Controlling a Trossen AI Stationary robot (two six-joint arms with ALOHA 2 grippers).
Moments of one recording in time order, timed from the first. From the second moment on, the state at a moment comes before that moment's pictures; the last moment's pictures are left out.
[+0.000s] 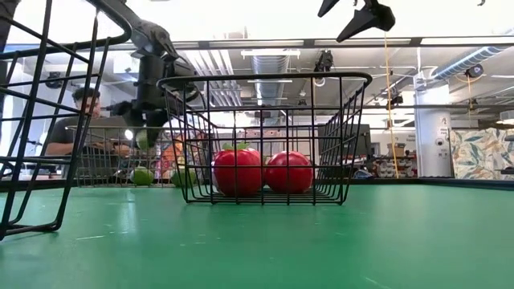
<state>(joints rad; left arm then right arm) 0.85 1.68 1.31 -1.20 -0.06 -0.27 -0.10 1.29 1.43 -0.92 0.22 0.64</state>
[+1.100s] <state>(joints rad) 0.93 1.62 1.10 -0.85 -0.17 -0.73 -0.05 1.39 1.43 -0.94 0.24 0.60</state>
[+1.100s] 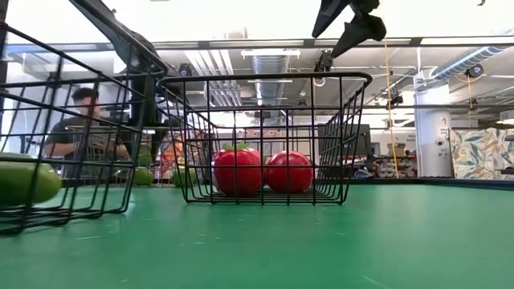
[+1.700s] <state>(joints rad) 0.88 1.53 1.11 -0.88 -0.18 -0.56 -0.04 1.40 1.44 -0.94 0.25 0.58</state>
